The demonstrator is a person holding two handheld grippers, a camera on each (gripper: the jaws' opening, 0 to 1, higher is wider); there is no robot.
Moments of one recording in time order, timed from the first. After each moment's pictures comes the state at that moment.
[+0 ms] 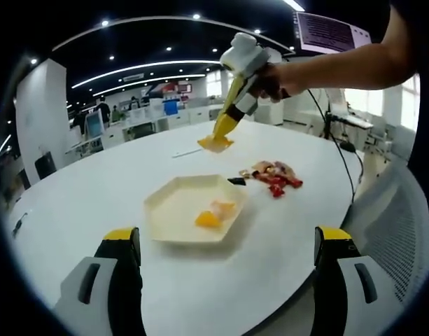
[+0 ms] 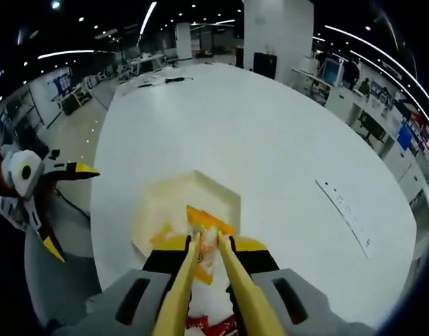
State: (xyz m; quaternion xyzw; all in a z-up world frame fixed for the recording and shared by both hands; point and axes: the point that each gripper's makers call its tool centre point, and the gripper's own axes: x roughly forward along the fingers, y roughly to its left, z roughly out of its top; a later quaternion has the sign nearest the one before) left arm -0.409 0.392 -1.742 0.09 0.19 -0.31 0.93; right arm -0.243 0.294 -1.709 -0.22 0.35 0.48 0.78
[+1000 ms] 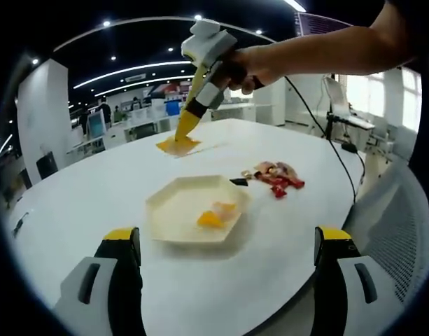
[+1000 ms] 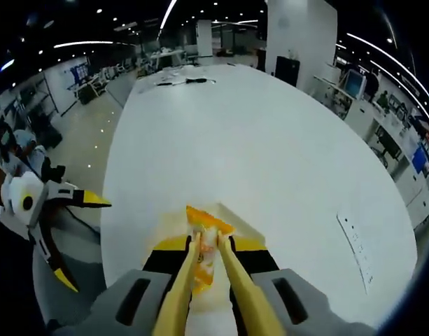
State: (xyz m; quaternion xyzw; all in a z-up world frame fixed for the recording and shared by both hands) left arm -0.408 0.394 -1.741 0.09 0.19 -0.31 0.93; right arm -0.241 0.370 -1.693 -0.25 0.34 0.52 0.74
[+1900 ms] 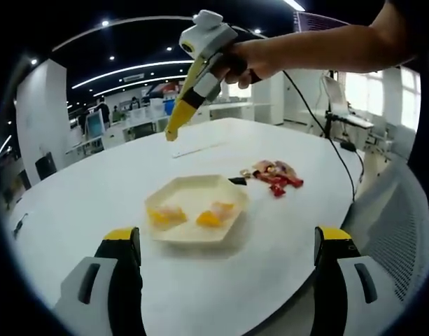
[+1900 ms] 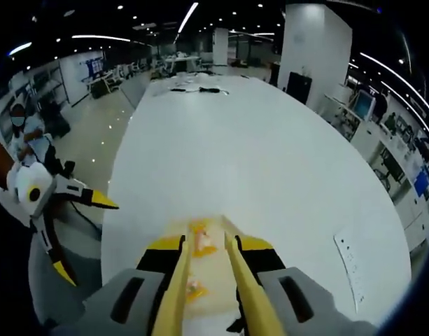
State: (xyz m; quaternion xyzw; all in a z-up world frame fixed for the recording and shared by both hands) left arm -0.410 0.393 -1.742 0.10 0.19 -0.31 0.93; right arm -0.246 0.374 -1.676 -0.25 0.30 0.55 0.74
